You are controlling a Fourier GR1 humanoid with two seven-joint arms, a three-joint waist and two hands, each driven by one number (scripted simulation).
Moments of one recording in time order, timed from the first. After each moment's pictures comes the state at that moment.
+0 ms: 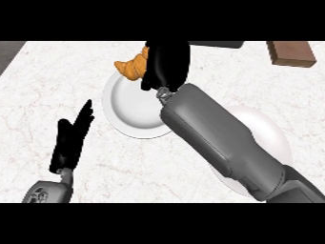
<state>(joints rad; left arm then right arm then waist) -0.11 0.14 -0.12 -1.43 -0.05 0.17 0.24 -1.12 -0.01 0.53 -0.91 0.90 -0.39 0.96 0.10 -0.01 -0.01</state>
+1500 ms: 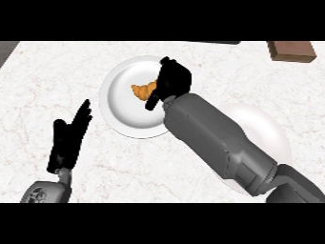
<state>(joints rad) -0.10 0.14 -0.09 -1.43 -0.04 0.15 0.22 -1.13 0.00 0.71 -0.64 0.33 -0.44 0.93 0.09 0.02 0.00</state>
